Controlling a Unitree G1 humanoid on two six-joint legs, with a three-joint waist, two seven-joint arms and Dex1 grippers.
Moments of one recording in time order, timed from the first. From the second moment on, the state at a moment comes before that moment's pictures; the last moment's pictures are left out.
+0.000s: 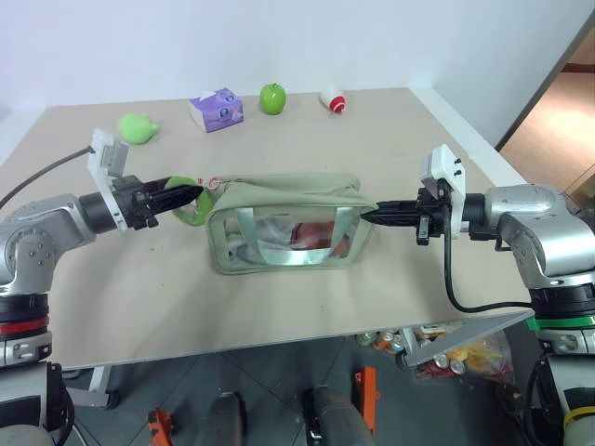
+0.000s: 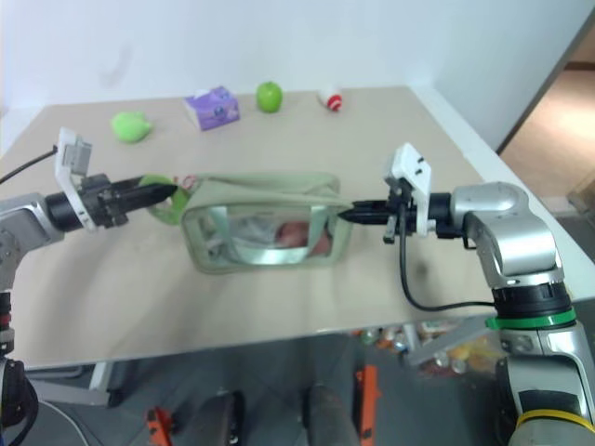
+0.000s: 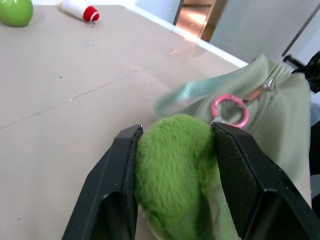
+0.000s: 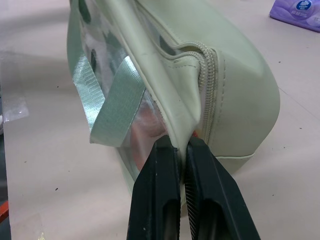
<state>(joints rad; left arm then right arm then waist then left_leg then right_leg) -0.61 0.78 0.24 0.07 -0.75 0.84 -0.93 -0.71 -0.81 0.04 0.04 0.40 0.54 1.21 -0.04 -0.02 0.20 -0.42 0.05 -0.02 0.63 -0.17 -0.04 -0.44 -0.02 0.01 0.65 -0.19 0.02</state>
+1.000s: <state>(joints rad) -0.81 0.85 0.17 0.07 -0.67 0.76 -1.03 -0.72 -0.81 0.04 0.06 0.39 0.53 1.22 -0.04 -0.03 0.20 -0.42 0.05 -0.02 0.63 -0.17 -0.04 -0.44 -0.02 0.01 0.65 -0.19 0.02</state>
